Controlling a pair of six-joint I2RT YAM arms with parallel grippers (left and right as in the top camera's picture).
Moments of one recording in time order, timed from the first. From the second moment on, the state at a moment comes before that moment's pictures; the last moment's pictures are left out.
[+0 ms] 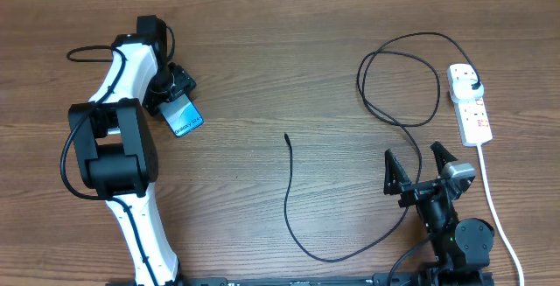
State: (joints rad) left arm 0.07 2.27 1.75 -0.98 -0.05 -0.65; right arm 0.02 0.01 0.02 -0.02 -0.20 0.17
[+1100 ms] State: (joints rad) left arm 0.07 2.27 1.76 -1.02 -0.04 -0.64; right arm 0.02 0.01 0.02 -0.02 -0.20 0.17
